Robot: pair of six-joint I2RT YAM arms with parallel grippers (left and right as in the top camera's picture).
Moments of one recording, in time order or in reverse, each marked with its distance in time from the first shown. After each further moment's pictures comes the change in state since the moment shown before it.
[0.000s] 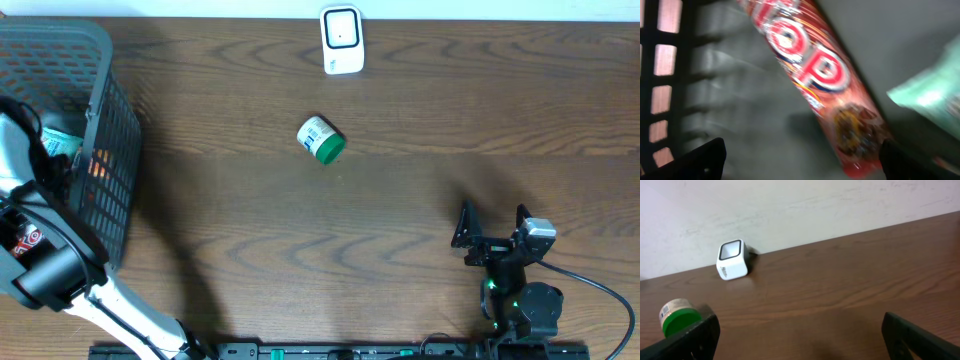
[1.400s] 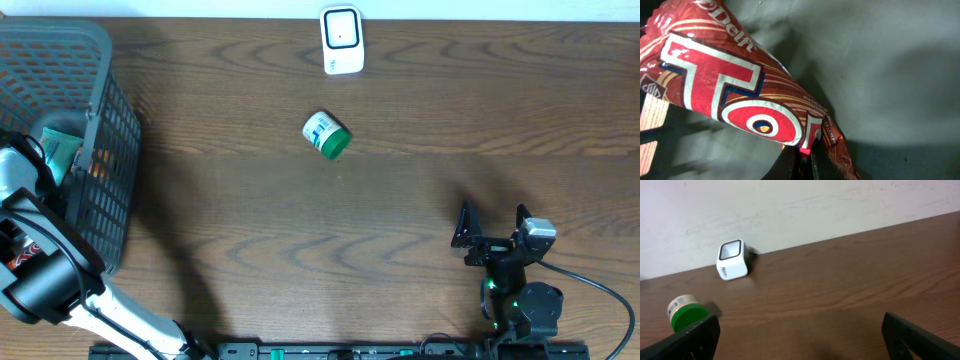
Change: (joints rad) left arm 0.057 -0.048 -0.266 0.260 -0.112 0.003; right arm 0.000 0.000 0.000 0.000 0.000 0.000
